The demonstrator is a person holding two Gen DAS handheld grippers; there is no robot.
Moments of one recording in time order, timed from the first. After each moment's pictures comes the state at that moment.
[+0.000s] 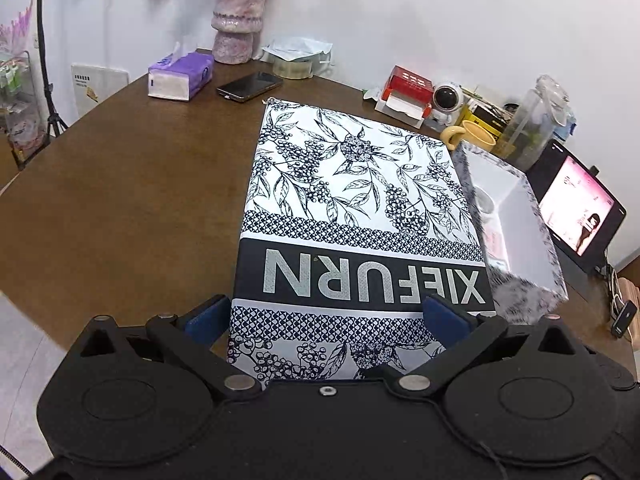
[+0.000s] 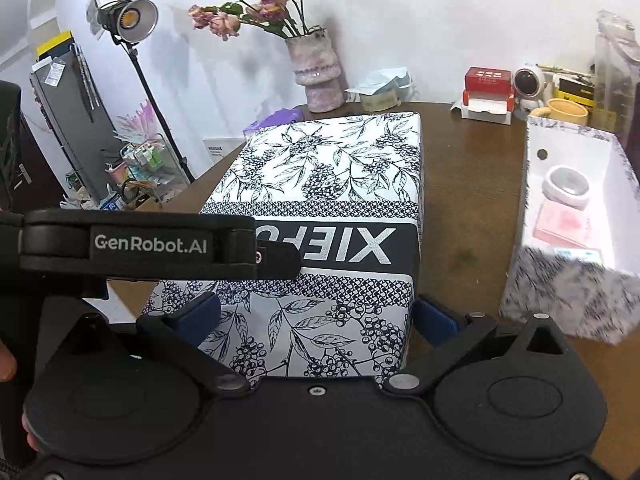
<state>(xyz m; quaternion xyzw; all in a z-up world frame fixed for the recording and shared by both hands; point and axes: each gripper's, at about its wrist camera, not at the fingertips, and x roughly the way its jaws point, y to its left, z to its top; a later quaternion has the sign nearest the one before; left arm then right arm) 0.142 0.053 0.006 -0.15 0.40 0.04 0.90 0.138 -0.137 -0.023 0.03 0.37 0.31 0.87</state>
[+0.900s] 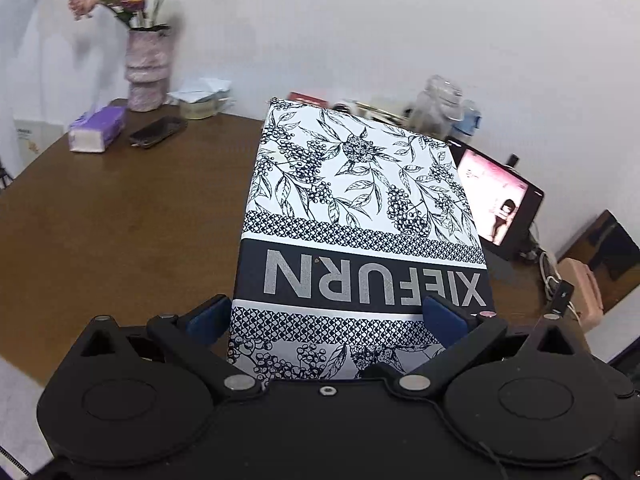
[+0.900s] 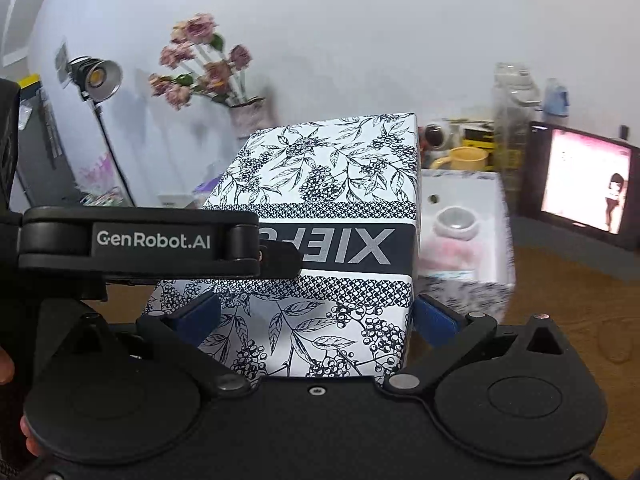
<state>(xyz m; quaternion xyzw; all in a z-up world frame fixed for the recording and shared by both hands) 0.134 -0.059 0.049 -0.12 0.36 -0.05 0.93 0.105 -0.248 0.027 0.04 0.30 0.22 0.93</state>
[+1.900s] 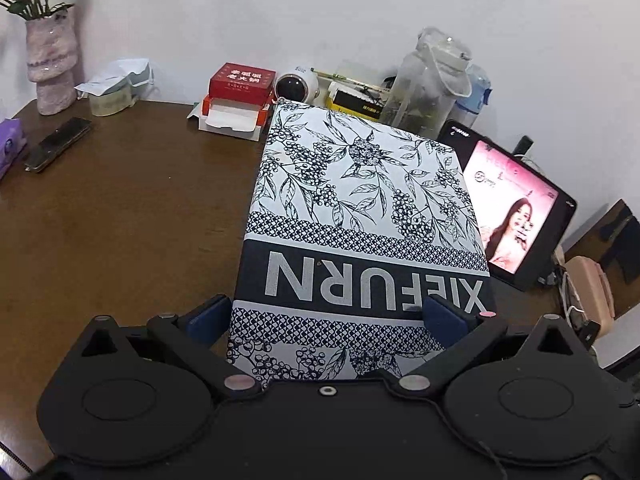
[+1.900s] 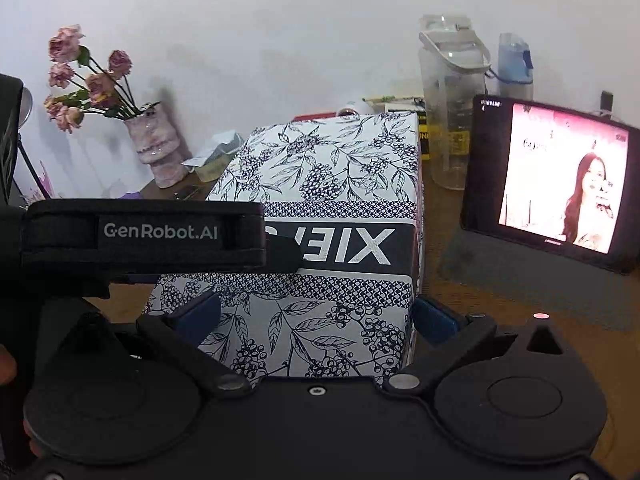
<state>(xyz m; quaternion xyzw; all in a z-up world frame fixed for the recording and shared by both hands) 0.342 -0.135 0.001 -0.10 0.41 -0.08 0.90 0.310 -0.317 -0.025 0.07 0.35 0.17 0.92</state>
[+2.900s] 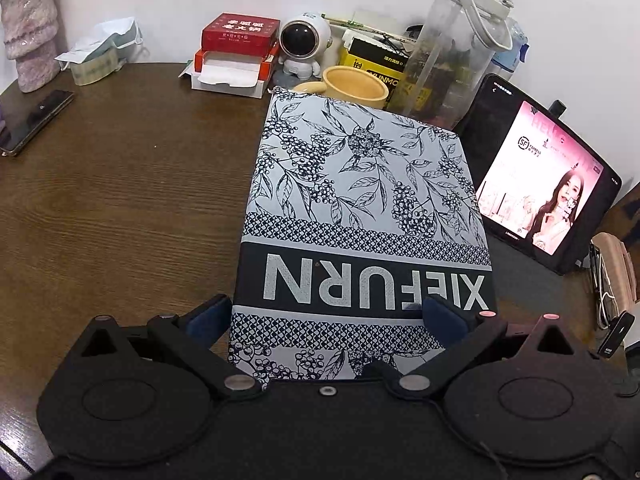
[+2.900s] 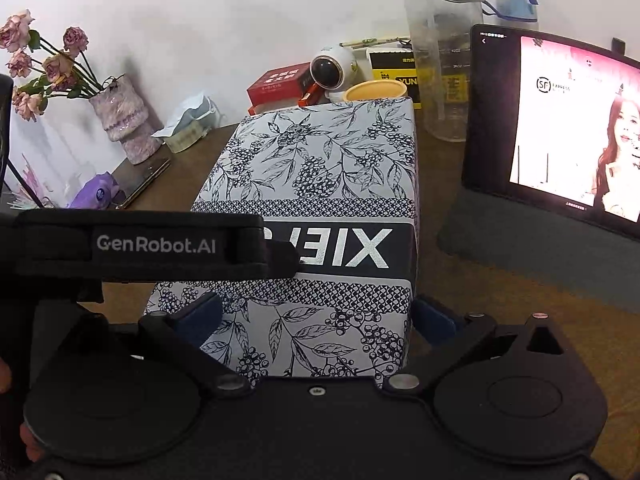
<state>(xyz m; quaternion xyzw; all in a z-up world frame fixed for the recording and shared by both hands) 0.400 -0.142 -0.041 -0.09 0.47 -0.07 0.87 0.366 -0.321 -0.065 0.09 0.41 0.16 0.89</state>
